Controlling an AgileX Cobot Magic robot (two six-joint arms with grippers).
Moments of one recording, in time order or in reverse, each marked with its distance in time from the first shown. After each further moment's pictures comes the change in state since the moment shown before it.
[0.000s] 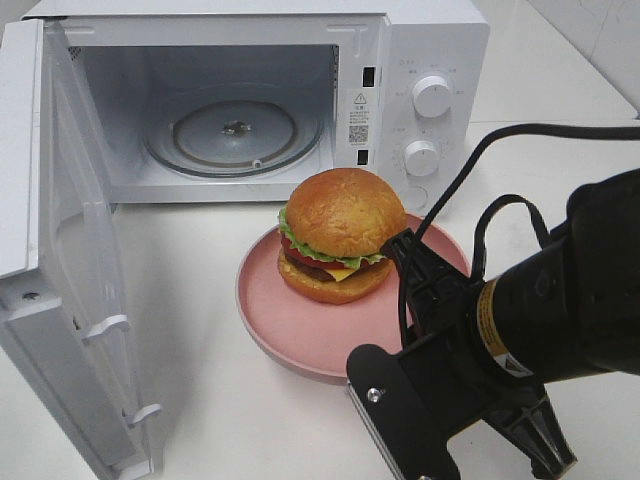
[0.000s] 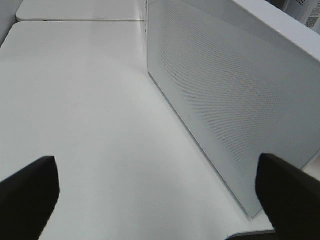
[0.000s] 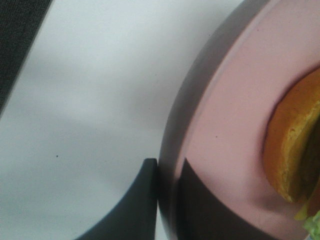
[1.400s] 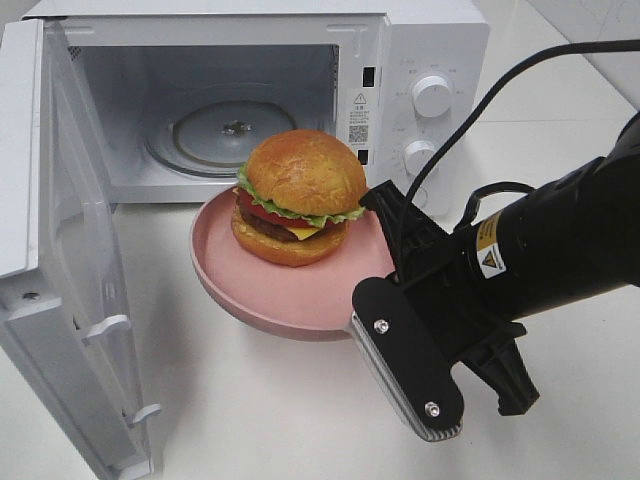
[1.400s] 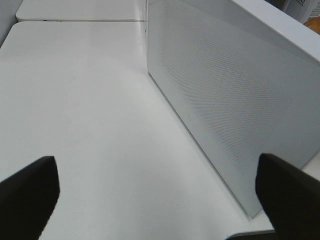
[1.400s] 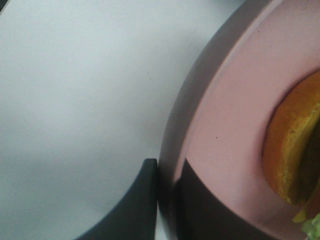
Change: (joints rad) left arm 0.000 0.000 0.000 0.000 0.000 0.000; right arm -0.197 0.006 -0.039 0.521 -0.200 -0.701
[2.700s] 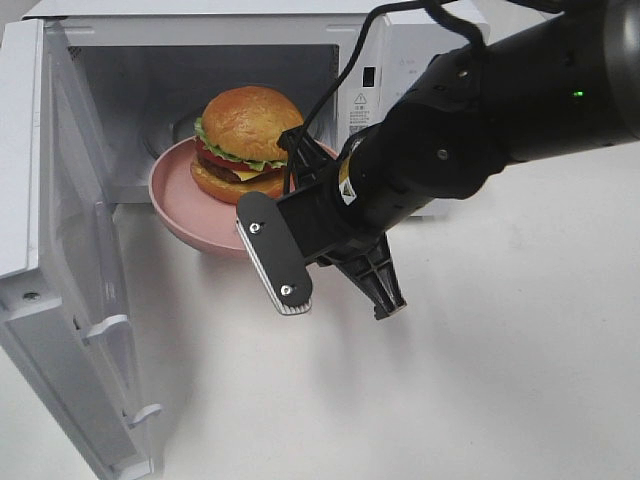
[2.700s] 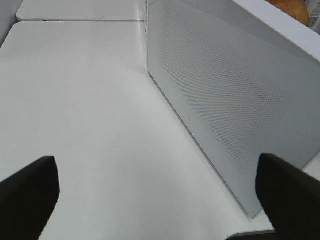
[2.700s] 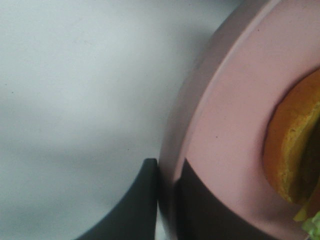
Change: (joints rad) left arm 0.000 0.000 0.000 0.000 0.000 0.000; right arm -0.003 0.360 -0.393 -0.226 0.034 0.266
